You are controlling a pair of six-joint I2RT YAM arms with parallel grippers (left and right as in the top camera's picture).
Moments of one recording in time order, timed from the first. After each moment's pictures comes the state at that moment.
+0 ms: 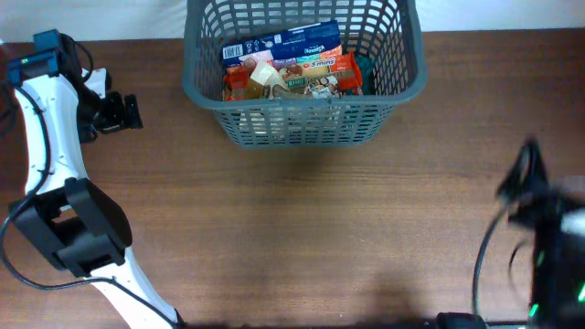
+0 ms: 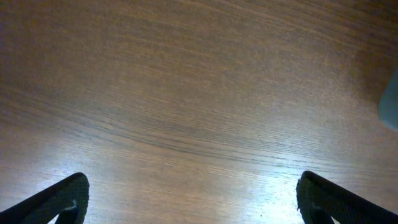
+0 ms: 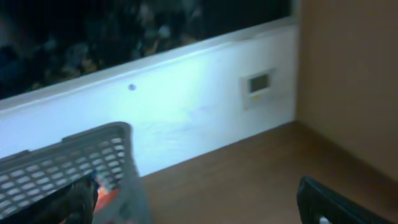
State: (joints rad) left arm 0.33 2.13 2.07 -1.37 0.05 0.08; right arm -0.08 0.57 1.08 -0.57 0.22 0.23
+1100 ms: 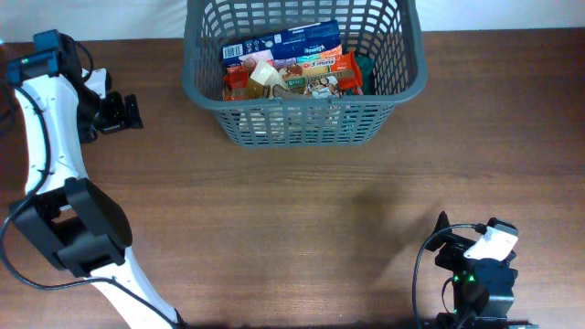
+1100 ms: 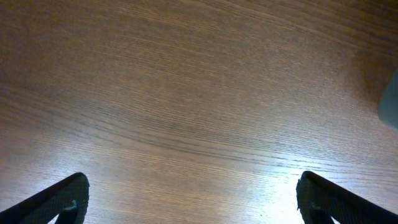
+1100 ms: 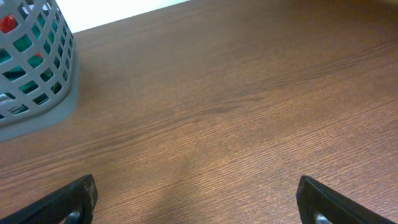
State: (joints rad) left arm 0.33 2.13 2.07 -1.37 0.05 0.08; right arm -0.08 0.01 0.16 -0.56 0.19 0.23
